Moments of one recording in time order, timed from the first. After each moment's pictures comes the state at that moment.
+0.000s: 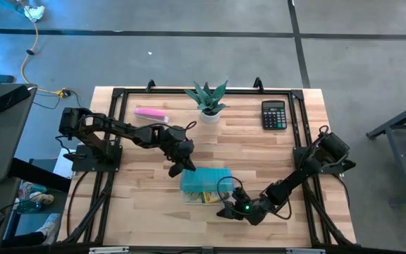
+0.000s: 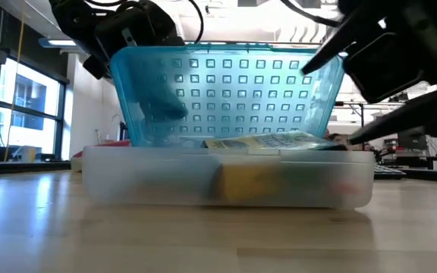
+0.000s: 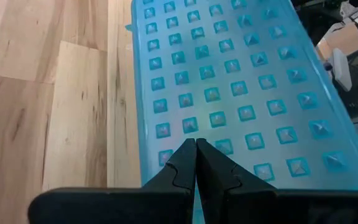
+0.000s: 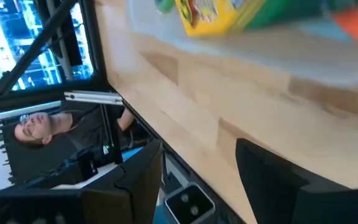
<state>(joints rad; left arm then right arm) 0.19 1.59 0.72 0.18 0.54 -0.25 0.69 1.85 0.86 0.41 0.41 1.94</state>
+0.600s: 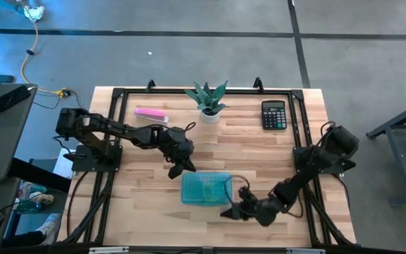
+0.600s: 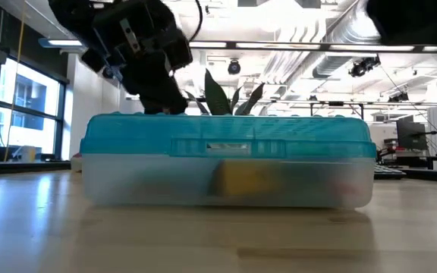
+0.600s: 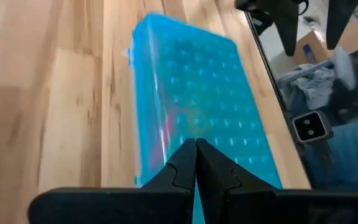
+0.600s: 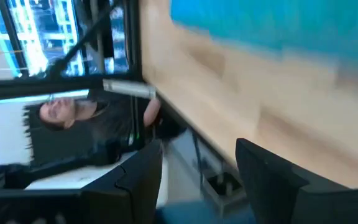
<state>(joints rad) 0.17 1.56 0.73 0.14 0.52 -0.25 0.75 1.74 0.86 0.38 0.49 1.90</state>
